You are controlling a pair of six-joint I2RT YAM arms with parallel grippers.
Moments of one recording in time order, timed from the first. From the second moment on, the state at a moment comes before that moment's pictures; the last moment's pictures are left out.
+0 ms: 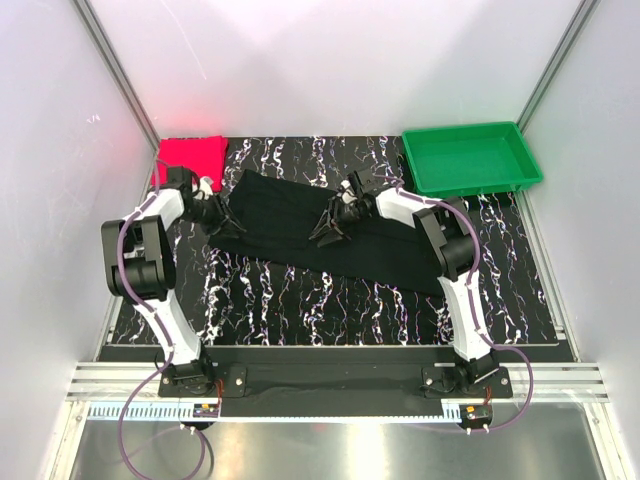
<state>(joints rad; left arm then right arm) 0.15 1.89 1.29 -0.64 0.61 -0.39 0.47 2.29 1.62 -0.35 -0.80 0.89</state>
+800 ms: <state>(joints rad) 0.12 2.01 1.38 -0.37 0.72 -0.54 0.46 2.56 2.24 -0.70 -0.73 0.71</state>
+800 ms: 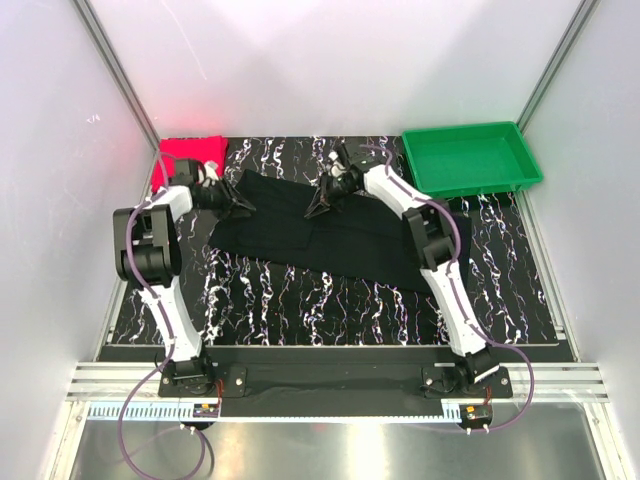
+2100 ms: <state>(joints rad) -0.24 1.77 1.35 -0.44 0.25 -0.80 0.38 1.71 1.49 -0.95 -0.33 0.47</state>
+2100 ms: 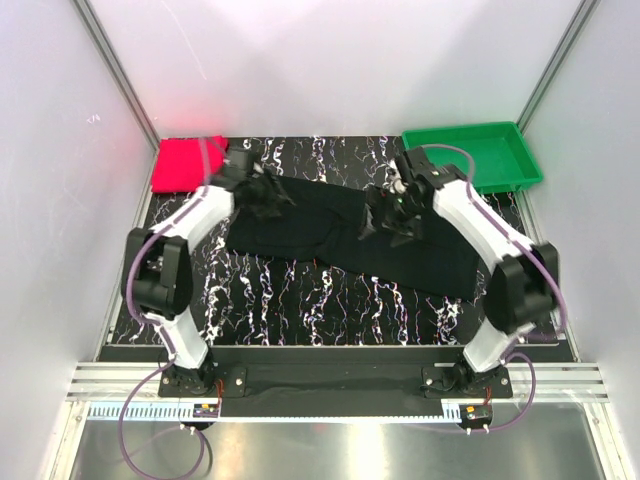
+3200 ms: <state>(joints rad) -0.19 2.41 2.08 -0.77 -0.02 -0.70 0.36 1.83 1.37 -0.99 -0.09 0.30</state>
